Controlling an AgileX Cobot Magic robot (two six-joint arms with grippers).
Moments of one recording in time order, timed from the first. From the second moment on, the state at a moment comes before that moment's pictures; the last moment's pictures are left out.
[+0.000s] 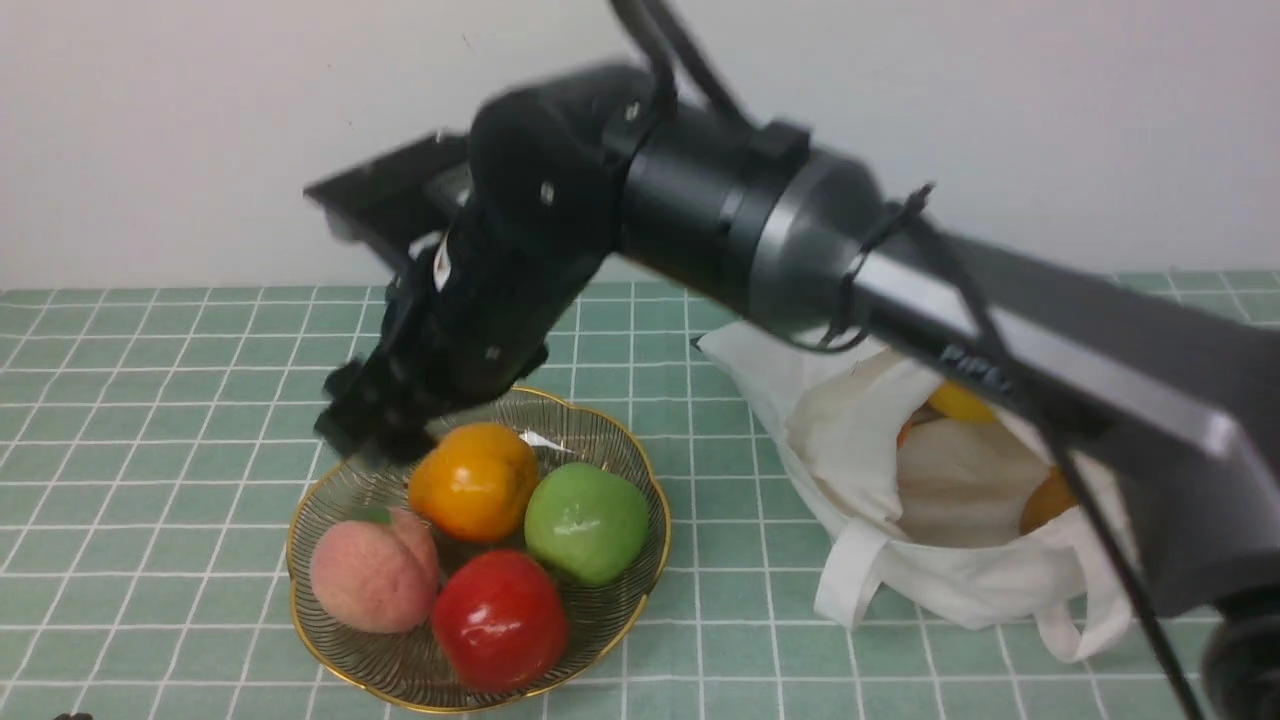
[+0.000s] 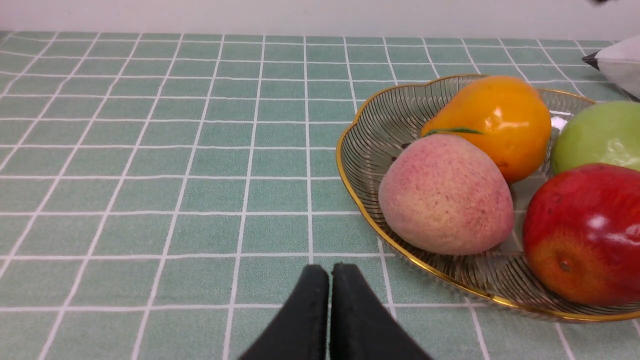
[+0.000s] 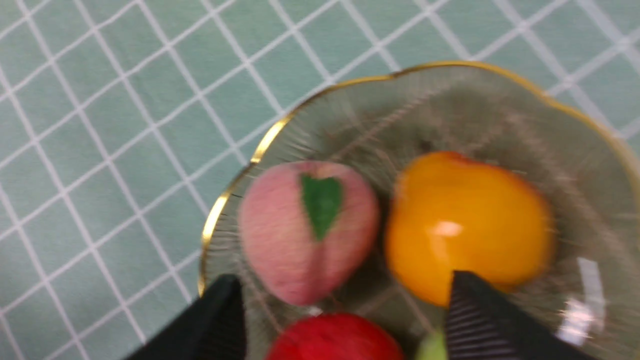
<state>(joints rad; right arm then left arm) 0.85 2.13 -2.16 0.11 1.18 -0.08 -0.04 -0.01 0.03 -0.07 0.38 0.01</state>
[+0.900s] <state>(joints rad) 0.85 1.04 -1.58 -0.33 1.04 0.35 -0.04 -0.01 0.03 -0.07 0.38 0.01</state>
